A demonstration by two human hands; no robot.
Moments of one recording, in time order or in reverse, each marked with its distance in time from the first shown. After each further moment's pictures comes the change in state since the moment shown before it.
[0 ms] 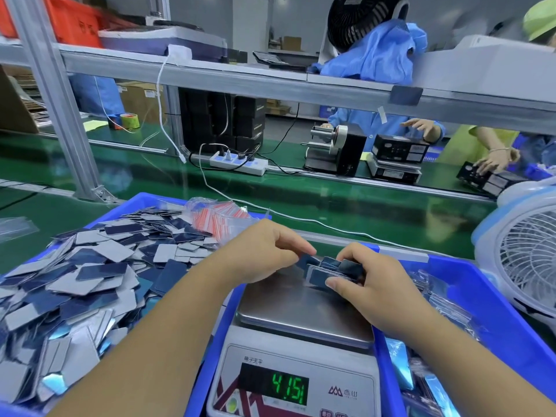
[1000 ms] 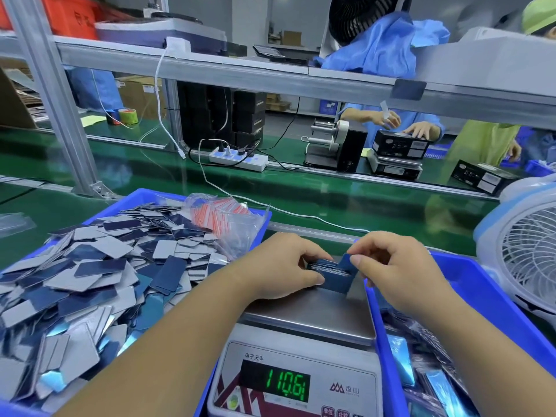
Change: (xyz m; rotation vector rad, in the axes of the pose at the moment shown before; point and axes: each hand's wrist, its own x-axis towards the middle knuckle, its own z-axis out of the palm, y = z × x) left_hand 0.003 0.000 0.027 0.323 -0.063 0.118; right_hand 0.007 -0.001 -0.020 0.150 0.104 0.076
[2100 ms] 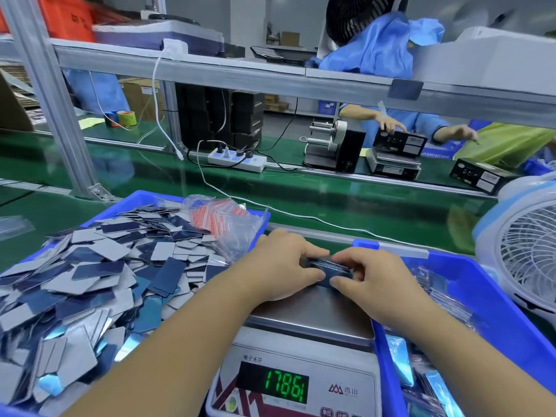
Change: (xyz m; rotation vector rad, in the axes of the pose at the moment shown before) left_hand 0.002 0.004 0.003 0.155 0.041 -0.103; right_hand -0.004 -0.003 0.018 -0.243 -0.113 -0.006
